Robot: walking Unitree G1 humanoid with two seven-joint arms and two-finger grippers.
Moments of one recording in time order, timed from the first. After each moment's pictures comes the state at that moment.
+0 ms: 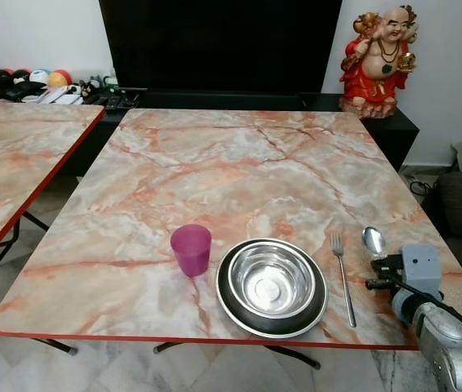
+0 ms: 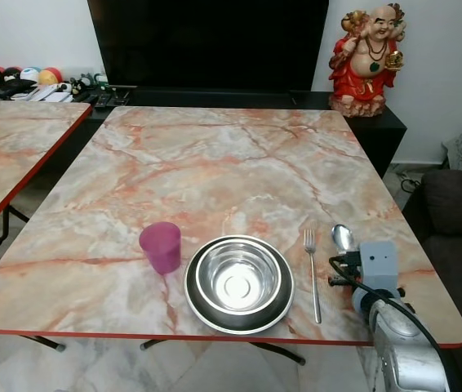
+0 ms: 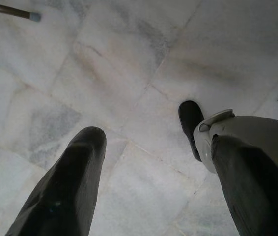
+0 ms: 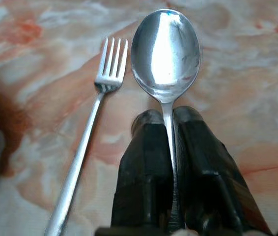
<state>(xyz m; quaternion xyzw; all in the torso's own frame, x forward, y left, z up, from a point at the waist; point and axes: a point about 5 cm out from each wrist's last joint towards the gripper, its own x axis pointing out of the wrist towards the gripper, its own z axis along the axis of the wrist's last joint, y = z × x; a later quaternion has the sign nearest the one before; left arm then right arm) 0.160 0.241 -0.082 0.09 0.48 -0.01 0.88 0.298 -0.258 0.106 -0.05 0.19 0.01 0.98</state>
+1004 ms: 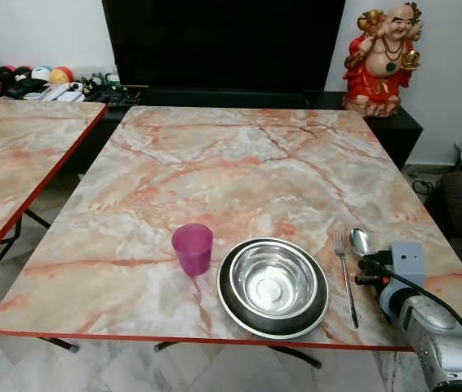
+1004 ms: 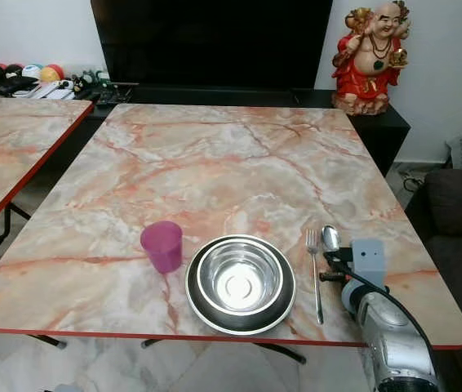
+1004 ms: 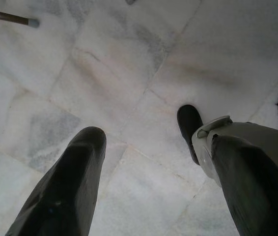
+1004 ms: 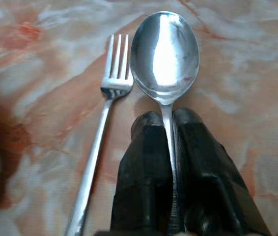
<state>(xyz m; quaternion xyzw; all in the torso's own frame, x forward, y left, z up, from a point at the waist) 0.168 0.239 -0.079 0.09 0.47 -0.02 0.88 0.316 -0.248 0.096 -0.01 0.19 0.01 0.98</state>
